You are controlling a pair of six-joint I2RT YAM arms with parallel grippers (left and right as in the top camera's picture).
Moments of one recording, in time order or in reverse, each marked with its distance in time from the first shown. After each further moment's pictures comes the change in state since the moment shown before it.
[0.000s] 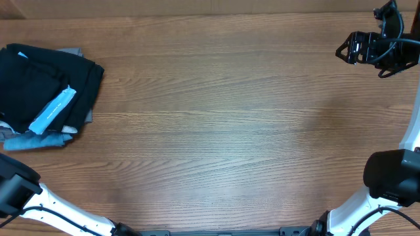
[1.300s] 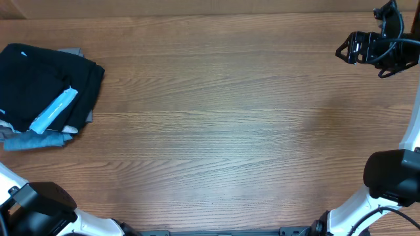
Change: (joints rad) left arm -0.166 -0.486 -0.007 -0.532 -0.669 -0.235; right arm 0.000 0.000 0.000 0.000 0.000 0.000
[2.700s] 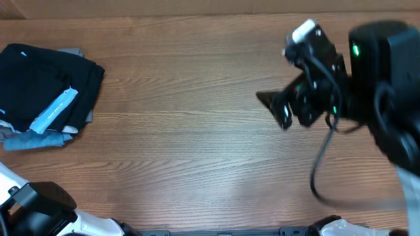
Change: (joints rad) left arm 0.000 0.000 0.000 0.000 -0.004 0.000; right arm 0.748 -0.550 -0.045 0.055 0.163 -0.030
